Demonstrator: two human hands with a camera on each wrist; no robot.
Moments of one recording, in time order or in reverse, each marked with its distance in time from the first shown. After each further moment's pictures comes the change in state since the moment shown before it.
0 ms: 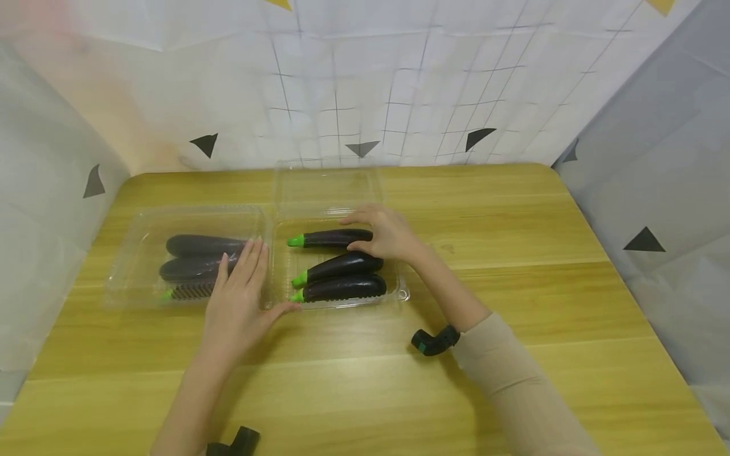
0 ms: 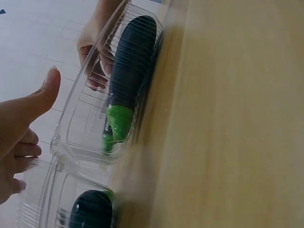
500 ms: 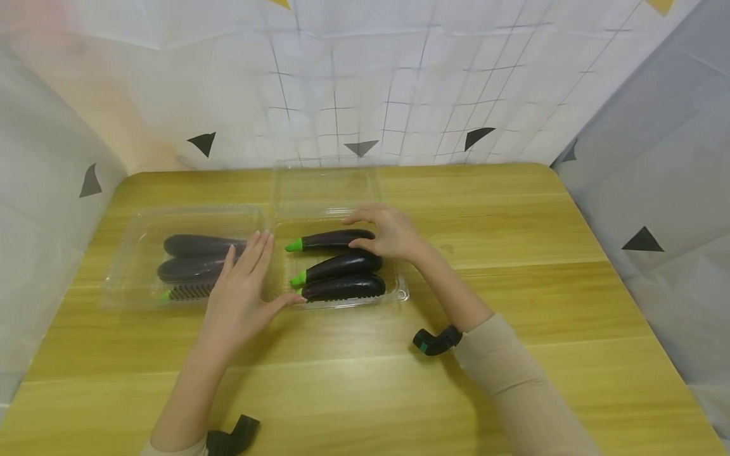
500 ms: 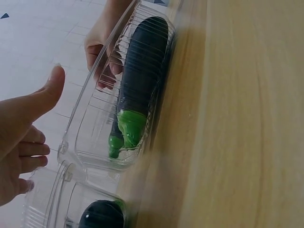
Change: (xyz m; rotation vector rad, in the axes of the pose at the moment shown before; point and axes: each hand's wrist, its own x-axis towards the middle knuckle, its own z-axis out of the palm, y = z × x) left_hand 0.014 0.001 -0.006 -0.068 -0.052 -0.001; right_hand -0.005 0.005 -0.003 0.018 0.041 0.003
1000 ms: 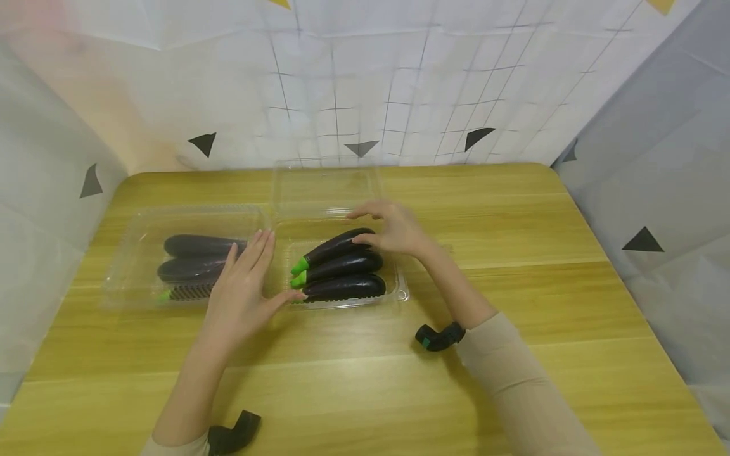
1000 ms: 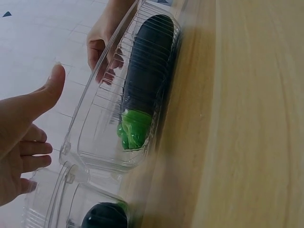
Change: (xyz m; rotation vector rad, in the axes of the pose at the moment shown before) left_hand 0.005 0.000 0.000 -0.025 -0.018 -0.017; right_hand 0.001 0.009 -0.007 0.131 0.034 -0.014
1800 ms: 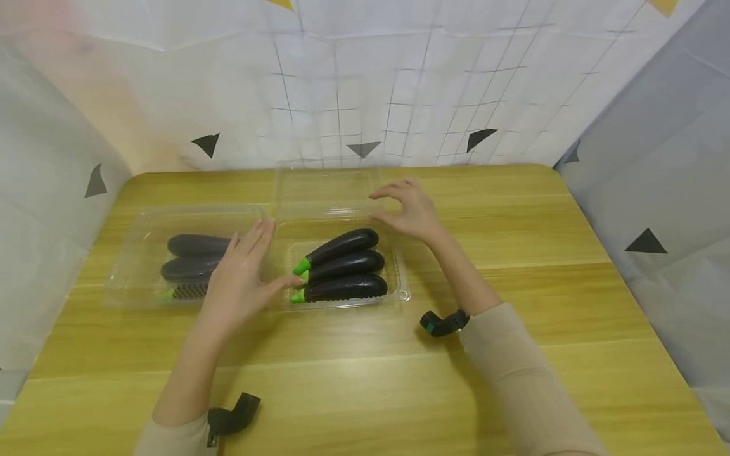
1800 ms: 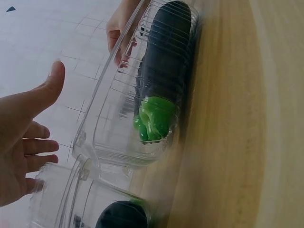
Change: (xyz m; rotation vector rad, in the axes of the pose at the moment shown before) left_hand 0.017 -0.006 -0.011 -0.087 -0.001 -0.038; right_hand 0.005 0.028 -0.017 -0.120 0.151 0.174
